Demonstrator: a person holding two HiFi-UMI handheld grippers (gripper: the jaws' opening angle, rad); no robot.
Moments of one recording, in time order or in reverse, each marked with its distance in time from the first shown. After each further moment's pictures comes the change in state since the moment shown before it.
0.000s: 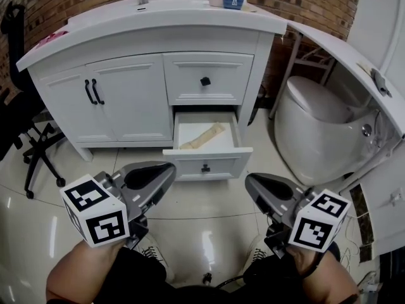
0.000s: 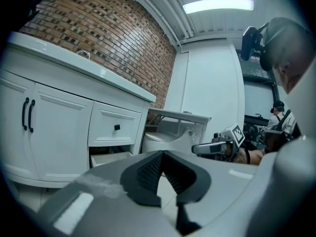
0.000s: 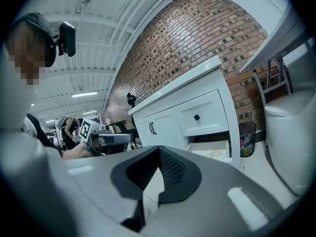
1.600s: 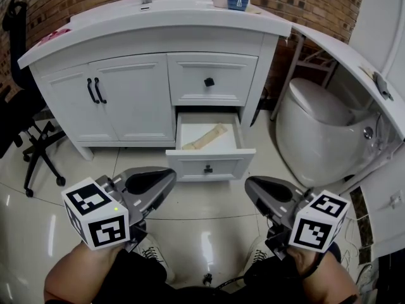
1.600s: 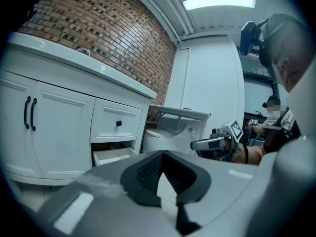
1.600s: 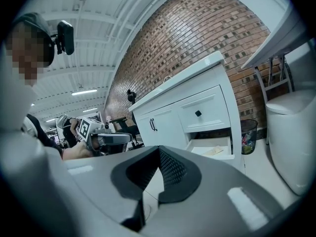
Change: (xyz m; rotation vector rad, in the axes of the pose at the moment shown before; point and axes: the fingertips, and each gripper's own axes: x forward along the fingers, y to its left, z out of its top) left arm -0.008 0.004 -0.013 0.006 0.039 0.000; right arm 0.008 0.003 -0.008 0.000 0.043 0.002
